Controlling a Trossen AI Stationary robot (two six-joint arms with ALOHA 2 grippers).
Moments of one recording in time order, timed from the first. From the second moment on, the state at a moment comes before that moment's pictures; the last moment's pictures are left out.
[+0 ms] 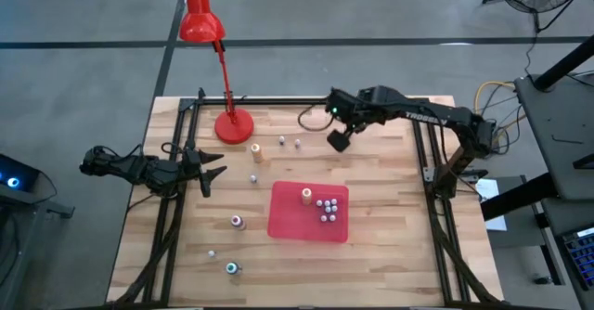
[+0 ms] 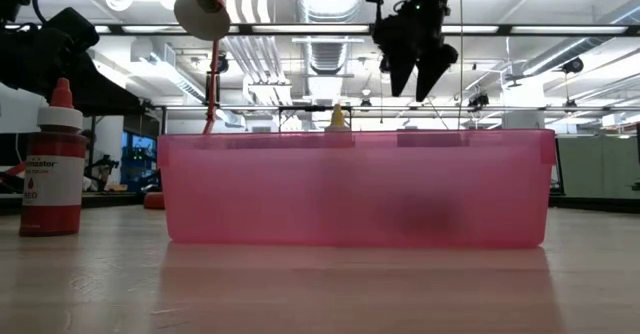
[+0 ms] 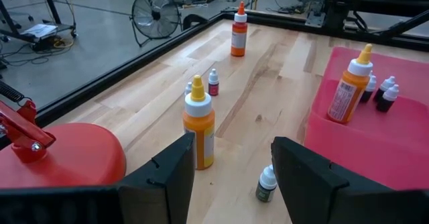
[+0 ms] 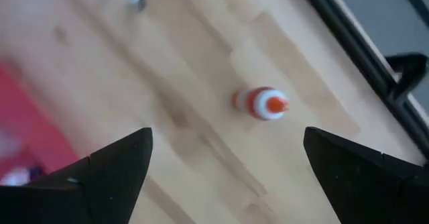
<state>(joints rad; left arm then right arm) -0.27 0.02 0.16 -0.53 -0.67 -0.27 -0.32 1.68 1.59 -1.19 0.21 0.40</state>
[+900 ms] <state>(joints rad) -0.27 0.02 0.16 -0.53 -0.67 -0.27 -0.48 1.80 1.50 -1.07 0.17 0.71</state>
